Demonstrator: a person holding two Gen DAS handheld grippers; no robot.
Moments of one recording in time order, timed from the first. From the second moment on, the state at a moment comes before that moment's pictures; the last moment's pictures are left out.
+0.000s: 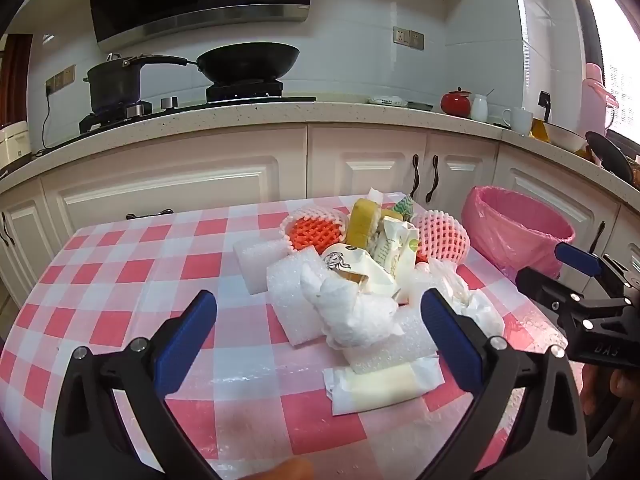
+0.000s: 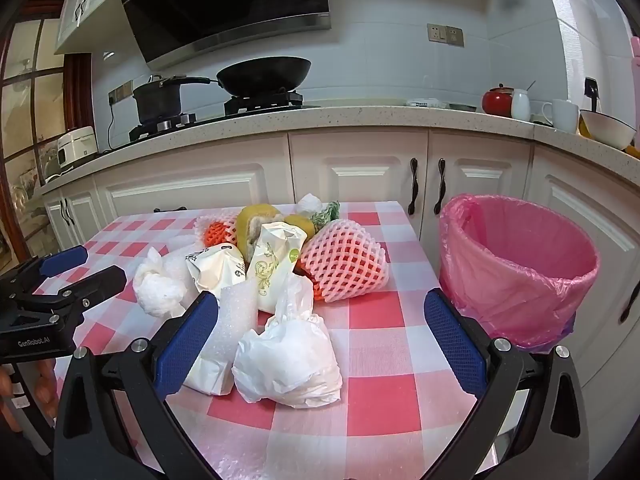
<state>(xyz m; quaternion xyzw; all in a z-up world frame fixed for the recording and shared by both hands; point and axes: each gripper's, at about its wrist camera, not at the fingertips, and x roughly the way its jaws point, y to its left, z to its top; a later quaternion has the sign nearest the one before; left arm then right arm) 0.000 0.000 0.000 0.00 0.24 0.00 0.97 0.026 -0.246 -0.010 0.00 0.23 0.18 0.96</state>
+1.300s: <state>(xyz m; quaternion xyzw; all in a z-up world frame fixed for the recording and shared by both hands) -0.002 0.005 0.000 0.00 0.24 0.00 0.97 0.025 -0.246 -0.010 0.00 0.23 0.18 0.96</state>
